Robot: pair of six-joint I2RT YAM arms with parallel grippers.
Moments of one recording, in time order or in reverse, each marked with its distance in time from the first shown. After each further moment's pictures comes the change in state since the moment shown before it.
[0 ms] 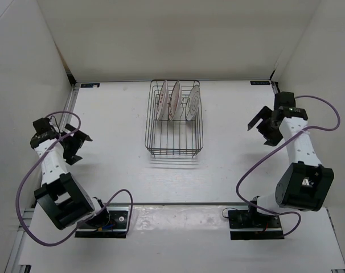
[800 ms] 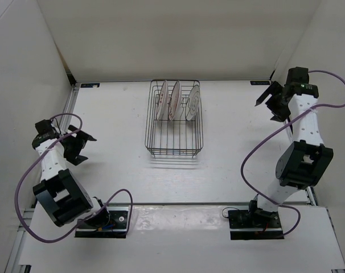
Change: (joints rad) left arm -0.001 0.021 -0.036 -0.001 0.099 -0.026; right arm -0.075 0.258 0.424 -0.064 -0.078 -0.051
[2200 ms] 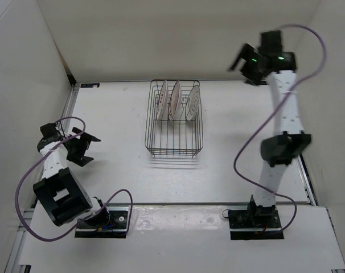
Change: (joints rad) left arm -0.018 0.020 -0.081 0.090 0.063 -0.080; right arm 0.213 0.183 0.533 -0.164 -0.068 0.039
